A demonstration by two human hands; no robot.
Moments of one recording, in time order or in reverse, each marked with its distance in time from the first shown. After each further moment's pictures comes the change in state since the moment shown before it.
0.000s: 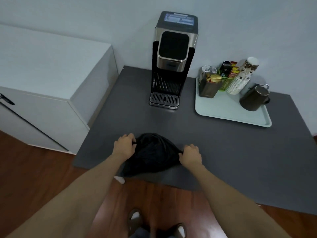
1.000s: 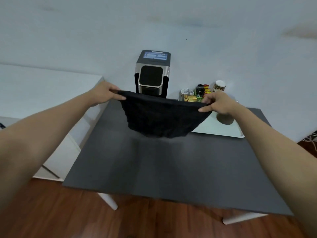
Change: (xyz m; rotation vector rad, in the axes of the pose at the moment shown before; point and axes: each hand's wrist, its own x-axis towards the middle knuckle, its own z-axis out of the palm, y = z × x) left_hand 0.038 0.105 -0.236 -0.394 0.077 0.275; right_hand 0.000 0.048 -0.283 0.409 0.170 -0.304
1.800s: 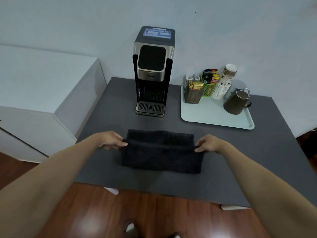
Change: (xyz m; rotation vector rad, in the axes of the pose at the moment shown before) left_hand -0.043 -0.112 0.119 0.072 -0.576 -0.600; right_hand -0.017 0.108 0.128 -0.023 -0.427 0.440
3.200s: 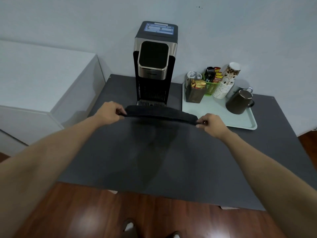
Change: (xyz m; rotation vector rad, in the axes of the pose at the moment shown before) left_hand 0.025 0.028 -0.055 0.312 0.621 0.529; right_hand 0.013 -0.034 -0.031 -0.231 0.471 -0.378
